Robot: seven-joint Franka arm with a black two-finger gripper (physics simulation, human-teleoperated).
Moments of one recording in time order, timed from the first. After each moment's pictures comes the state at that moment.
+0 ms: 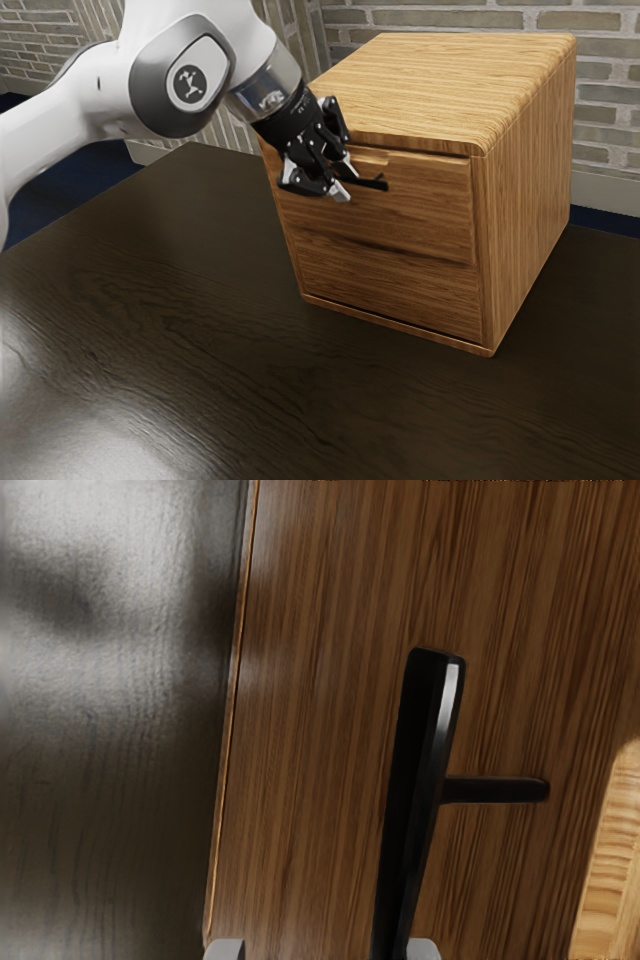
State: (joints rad) arm -0.03 0.11 0.01 -1.42 -0.16 1.93 -1.75
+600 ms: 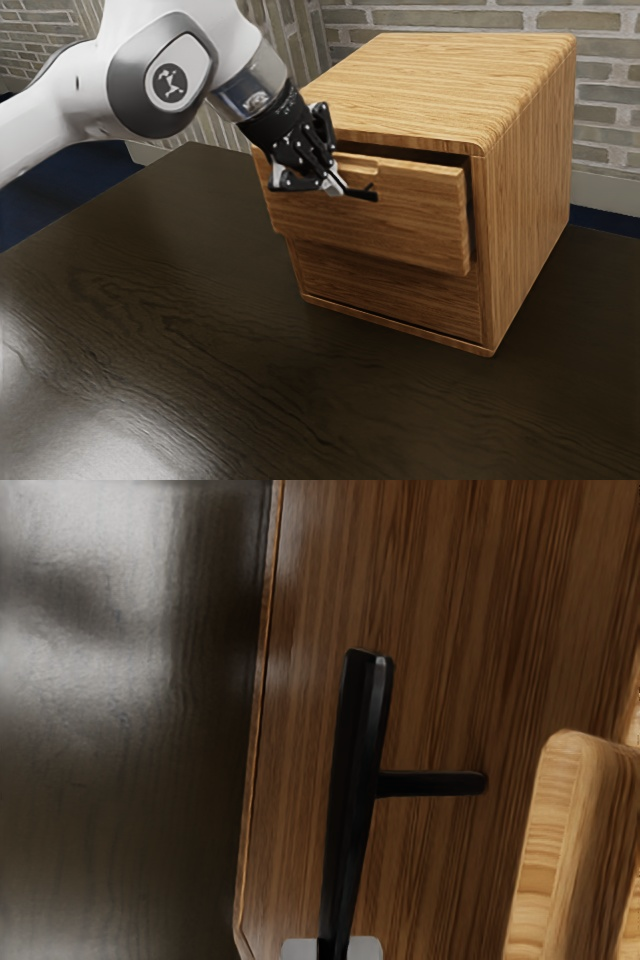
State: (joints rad) arm -0.03 0.05 0.01 -1.47 -0.16 1.92 -1.73
